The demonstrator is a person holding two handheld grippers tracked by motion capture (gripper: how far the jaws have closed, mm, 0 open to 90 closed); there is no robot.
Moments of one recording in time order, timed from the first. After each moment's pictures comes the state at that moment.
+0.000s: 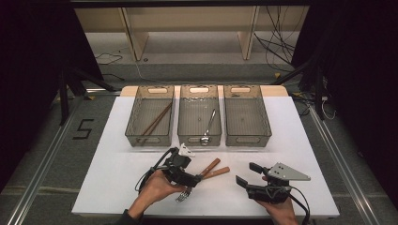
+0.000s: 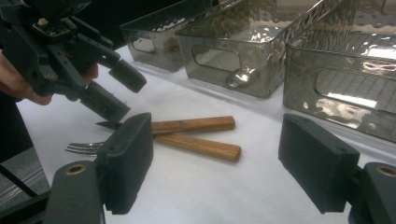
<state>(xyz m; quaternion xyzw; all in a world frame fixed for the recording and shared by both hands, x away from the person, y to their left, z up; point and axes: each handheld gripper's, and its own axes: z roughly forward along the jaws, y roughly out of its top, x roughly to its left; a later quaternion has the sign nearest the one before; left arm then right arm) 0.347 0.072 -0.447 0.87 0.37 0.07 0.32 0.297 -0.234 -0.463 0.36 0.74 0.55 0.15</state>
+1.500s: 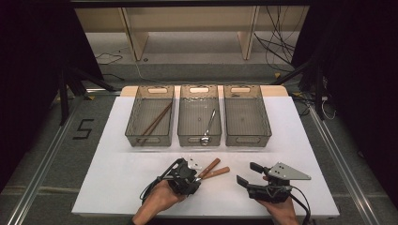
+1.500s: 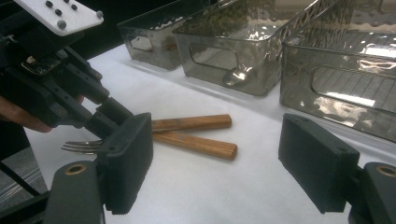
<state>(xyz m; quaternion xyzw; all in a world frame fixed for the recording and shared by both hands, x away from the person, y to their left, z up) 0.329 0.056 -0.467 0.90 0.35 0.09 0.26 0.298 -0.236 -0.464 0.36 0.74 0.54 0.15</state>
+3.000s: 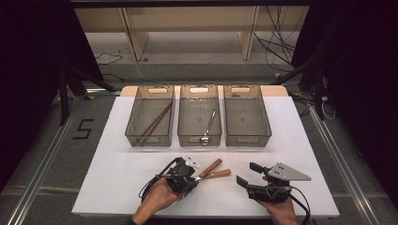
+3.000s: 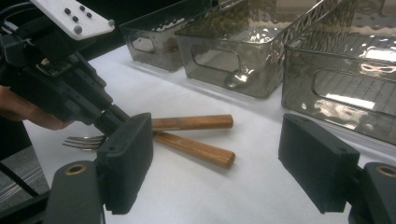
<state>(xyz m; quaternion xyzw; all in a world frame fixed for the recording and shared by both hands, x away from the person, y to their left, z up) 0.338 0.064 -0.469 0.89 0.35 0.05 0.27 0.297 -0.235 -0.462 0.36 0.74 0.54 0.16</state>
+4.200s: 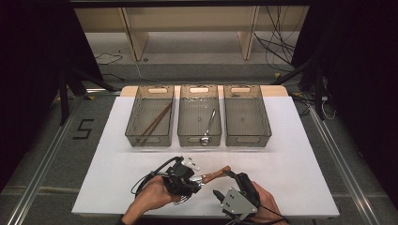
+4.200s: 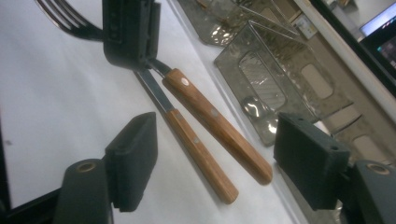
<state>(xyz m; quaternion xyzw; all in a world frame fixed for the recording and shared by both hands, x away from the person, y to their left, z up) 0.322 0.065 -0.434 0.91 0.28 -0.01 0.30 0.261 -0.147 -0.467 0.08 0.85 0.35 0.39</state>
